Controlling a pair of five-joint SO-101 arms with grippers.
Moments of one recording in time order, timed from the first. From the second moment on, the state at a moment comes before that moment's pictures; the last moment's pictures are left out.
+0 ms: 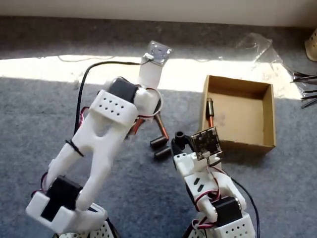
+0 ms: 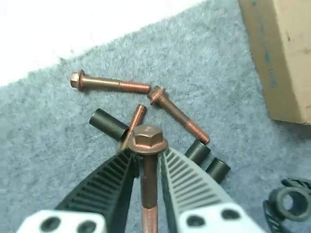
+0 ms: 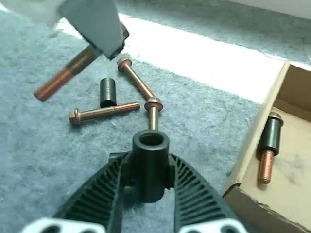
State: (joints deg) left arm 19.9 -5.3 6.2 72.3 5.3; right arm -26.5 -104.5 89.5 48.7 4.2
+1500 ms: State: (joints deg) left arm 15.9 -85.8 59.0 38.2 1.1; right arm -40.5 -104.4 95.7 19.4 4.2
